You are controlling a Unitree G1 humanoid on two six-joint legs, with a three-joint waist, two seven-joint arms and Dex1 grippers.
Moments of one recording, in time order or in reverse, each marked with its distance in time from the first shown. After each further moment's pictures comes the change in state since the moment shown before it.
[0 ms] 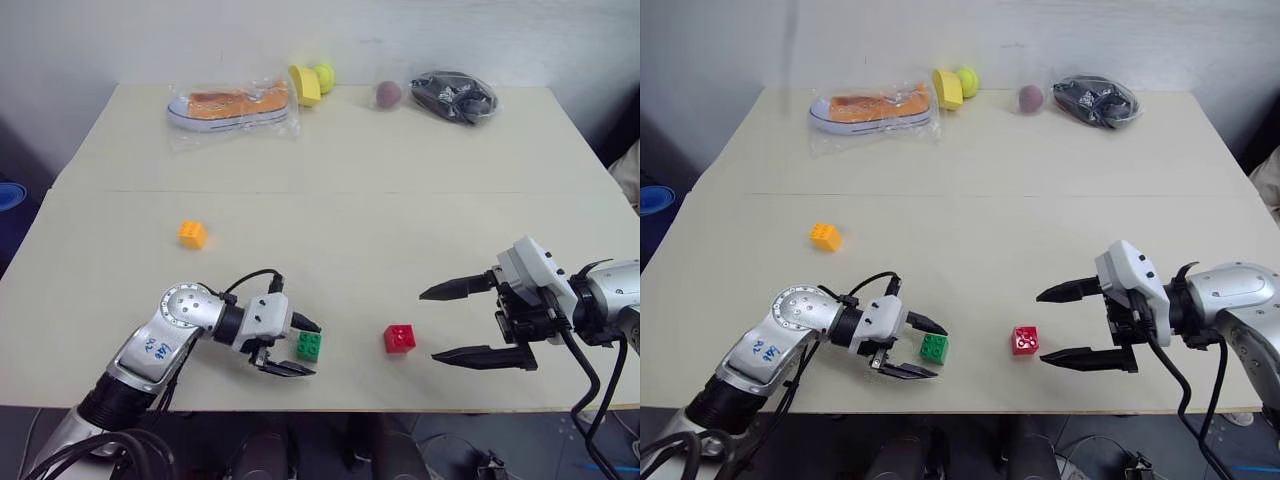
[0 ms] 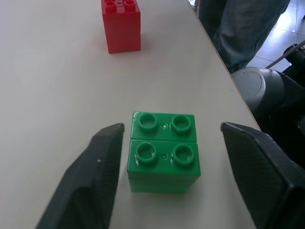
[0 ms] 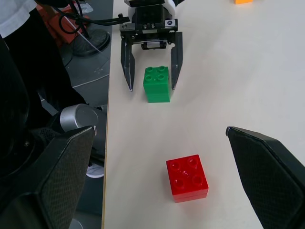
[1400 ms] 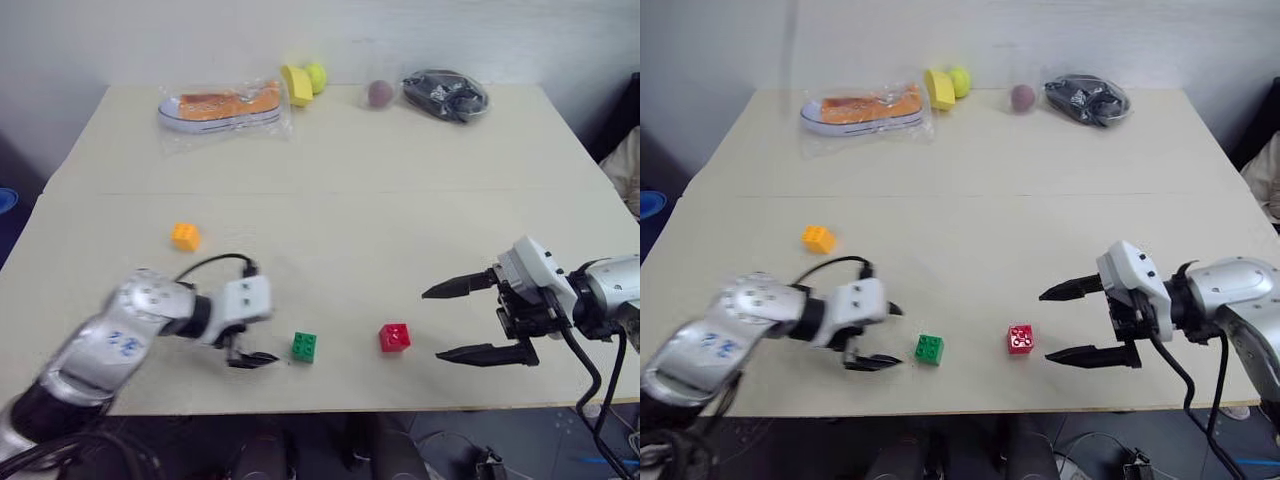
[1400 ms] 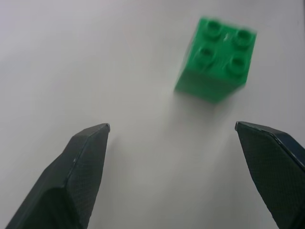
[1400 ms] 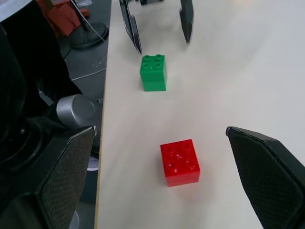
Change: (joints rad) left arm 0.065 0.319 0.222 -0.360 0.013 0.594 0.125; right arm -0.055 0.006 0.060 0.089 -0.062 -0.088 0.064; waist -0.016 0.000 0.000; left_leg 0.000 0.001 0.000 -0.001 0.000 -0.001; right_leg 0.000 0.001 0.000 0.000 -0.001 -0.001
